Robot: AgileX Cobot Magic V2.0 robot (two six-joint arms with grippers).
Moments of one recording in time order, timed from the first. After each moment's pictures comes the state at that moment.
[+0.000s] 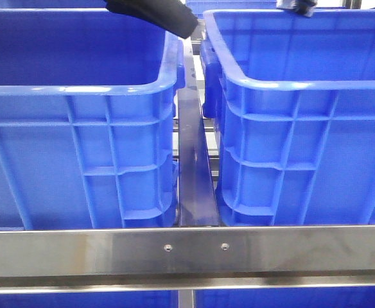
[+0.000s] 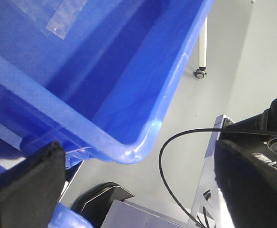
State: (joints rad) left arm -0.52 1.60 -1.41 -0.84 1.07 0.66; right arm 0.05 1.40 -1.15 1.17 0.45 -0.97
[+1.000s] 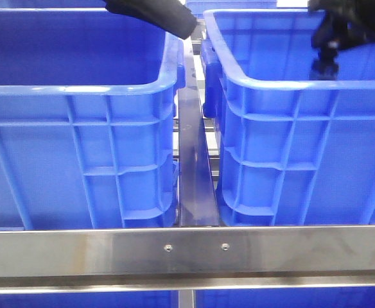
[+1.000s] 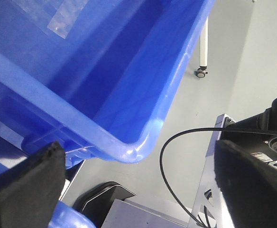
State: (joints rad) left arm -0.52 1.60 -1.41 -0.84 1.07 0.66; right arm 0.05 1.69 -1.15 1.18 0.12 -1.08
